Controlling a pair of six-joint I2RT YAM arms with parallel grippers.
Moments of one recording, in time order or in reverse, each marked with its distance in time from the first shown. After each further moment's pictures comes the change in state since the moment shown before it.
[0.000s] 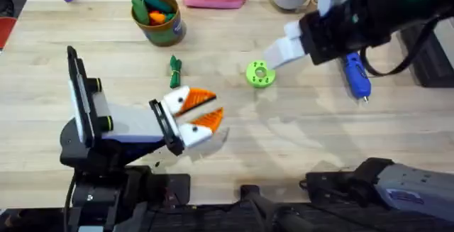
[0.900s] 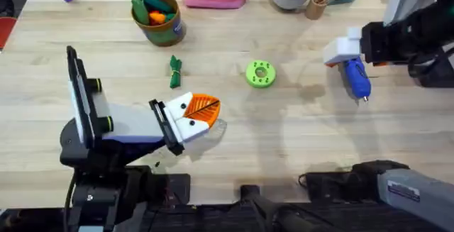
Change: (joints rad) left arm 0.000 0.000 0.000 0.000 0.000 0.006; right arm -0.523 -0.097 -0.249 0.070 0.013 -0.151
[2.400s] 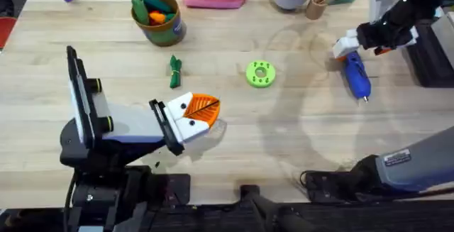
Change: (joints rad) left arm 0.000 0.000 0.000 0.000 0.000 0.000; right arm -0.302 0.558 0.123 0.297 0.063 -0.415
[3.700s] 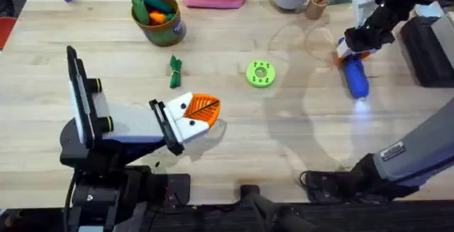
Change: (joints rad) left arm 0.000 0.000 0.000 0.000 0.000 0.000; right arm 0.019 0.171 0.071 0.027 0.016 -0.023
